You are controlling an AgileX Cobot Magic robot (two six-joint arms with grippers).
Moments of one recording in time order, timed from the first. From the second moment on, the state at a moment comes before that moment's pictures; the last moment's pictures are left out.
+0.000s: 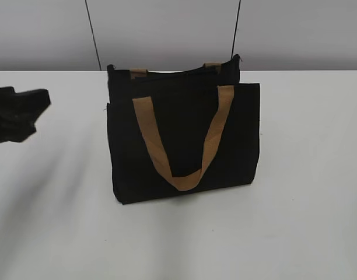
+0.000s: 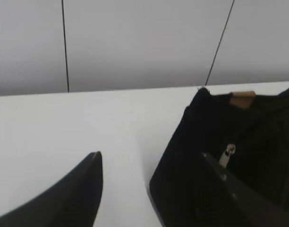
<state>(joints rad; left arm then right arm) -0.48 1.14 -0.34 -0.36 -0.48 0.27 -0.05 -0.01 -0.48 0.01 1.10 -0.06</state>
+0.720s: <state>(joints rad) -0.55 1.75 -0.34 -0.09 -0.99 0.14 -0.05 -0.01 -0.48 0.01 1.10 -0.06</state>
